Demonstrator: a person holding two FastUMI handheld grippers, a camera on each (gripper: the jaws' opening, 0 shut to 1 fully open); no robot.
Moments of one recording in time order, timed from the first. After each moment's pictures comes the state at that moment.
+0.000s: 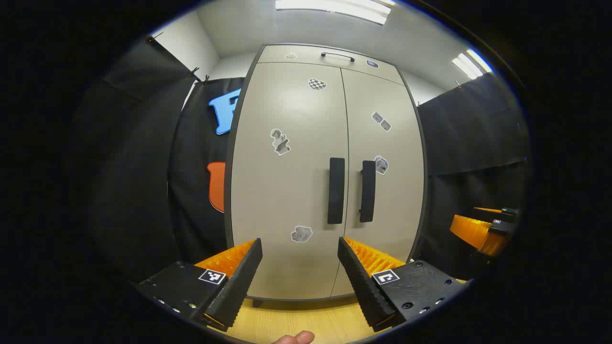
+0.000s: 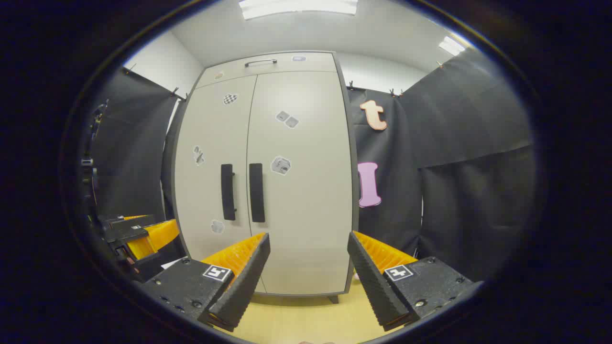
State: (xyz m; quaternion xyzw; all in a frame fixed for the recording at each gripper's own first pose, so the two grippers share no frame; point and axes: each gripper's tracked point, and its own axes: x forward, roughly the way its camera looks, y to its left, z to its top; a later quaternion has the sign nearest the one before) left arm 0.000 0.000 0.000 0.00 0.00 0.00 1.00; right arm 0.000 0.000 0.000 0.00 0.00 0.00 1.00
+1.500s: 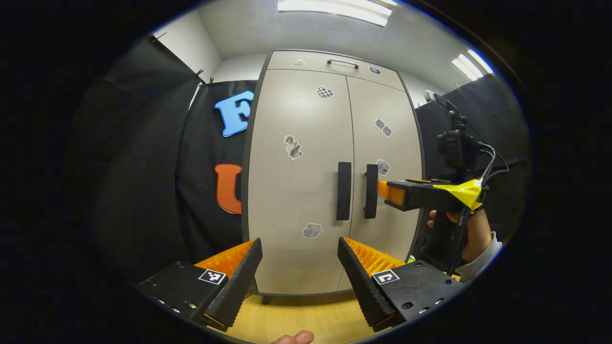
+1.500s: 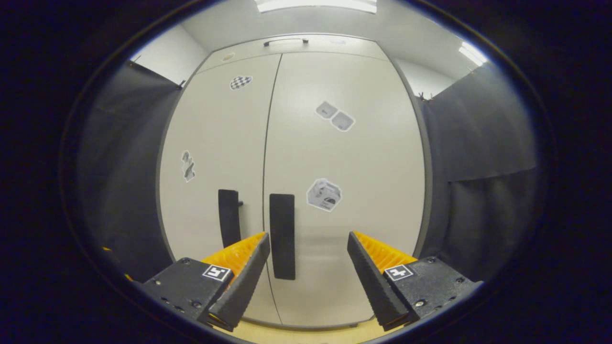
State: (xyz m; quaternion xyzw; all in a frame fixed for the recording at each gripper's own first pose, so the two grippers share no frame) left arm -0.040 0.037 0.003 0.00 0.00 0.02 1.00; right arm 0.162 0.096 0.047 -0.02 0.00 0.05 1.00
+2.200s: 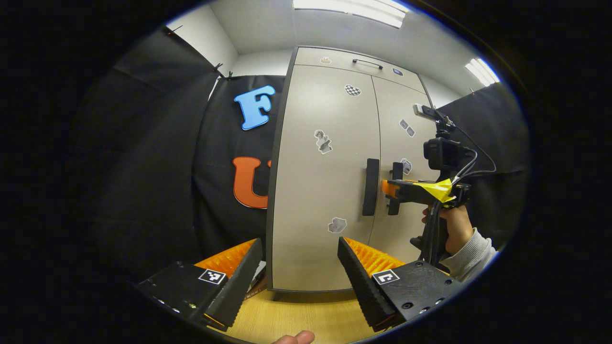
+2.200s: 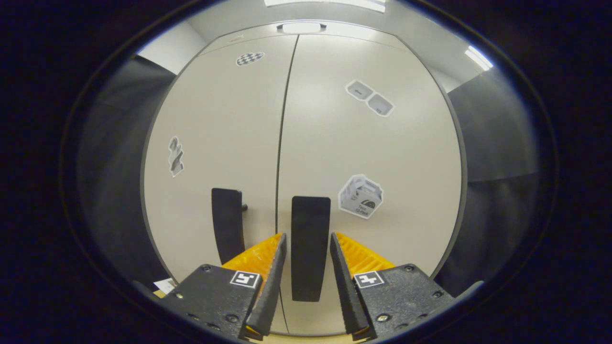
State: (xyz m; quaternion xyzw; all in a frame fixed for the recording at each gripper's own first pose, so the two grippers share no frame) left arm -0.042 0.073 -0.007 -0.02 0.02 0.04 1.00; right arm 0.203 0.118 0.046 -0.04 0.00 0.03 1.00
